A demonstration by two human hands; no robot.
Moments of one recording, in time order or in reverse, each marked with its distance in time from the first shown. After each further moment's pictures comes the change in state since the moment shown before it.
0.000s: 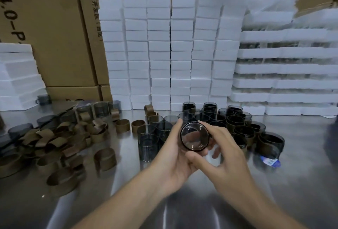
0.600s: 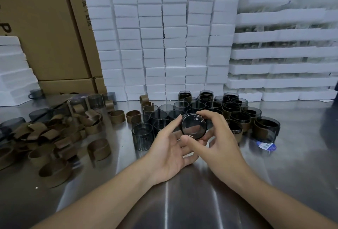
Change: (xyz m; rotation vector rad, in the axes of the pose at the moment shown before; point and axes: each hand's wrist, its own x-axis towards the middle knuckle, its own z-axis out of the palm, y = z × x) left_hand 0.012 -0.013 -0.021 0.083 -0.006 -0.066; right_hand 0.001 0.028 0.010 0.093 0.009 0.132
